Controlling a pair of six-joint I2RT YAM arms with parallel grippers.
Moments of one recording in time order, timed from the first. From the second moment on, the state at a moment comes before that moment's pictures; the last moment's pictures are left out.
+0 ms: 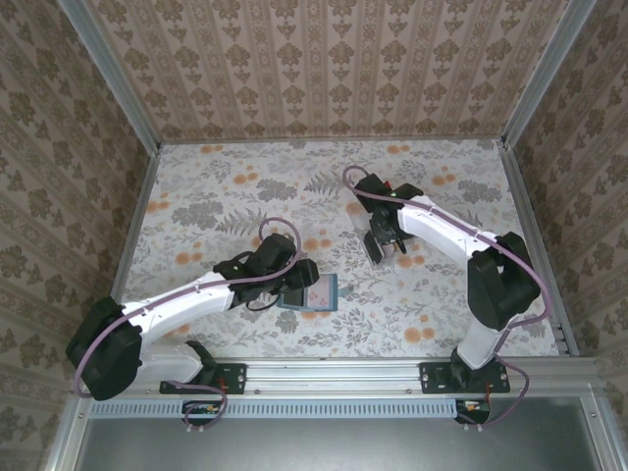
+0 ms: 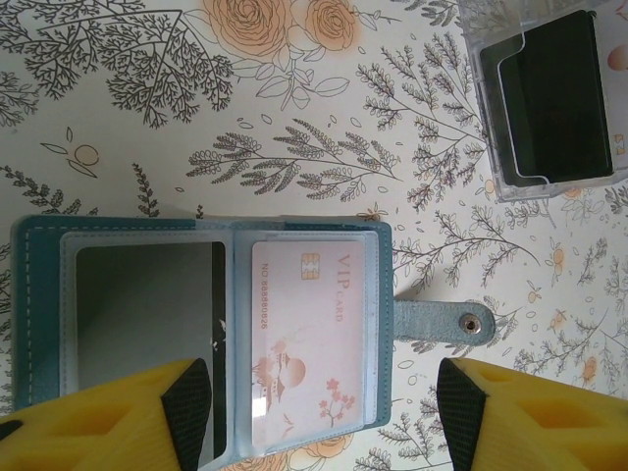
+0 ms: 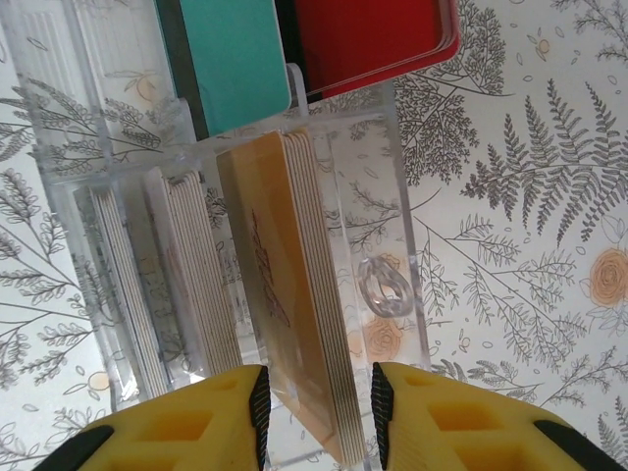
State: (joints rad) left arm -0.86 1.24 0.69 -0.32 0.04 -0.92; right arm 0.52 1.73 1.35 -0.99 0.44 0.33
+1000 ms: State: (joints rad) left arm -0.85 1.24 0.69 -0.32 0.06 -0.92; right arm 0.54 1.79 1.36 -0.97 0.66 0.26
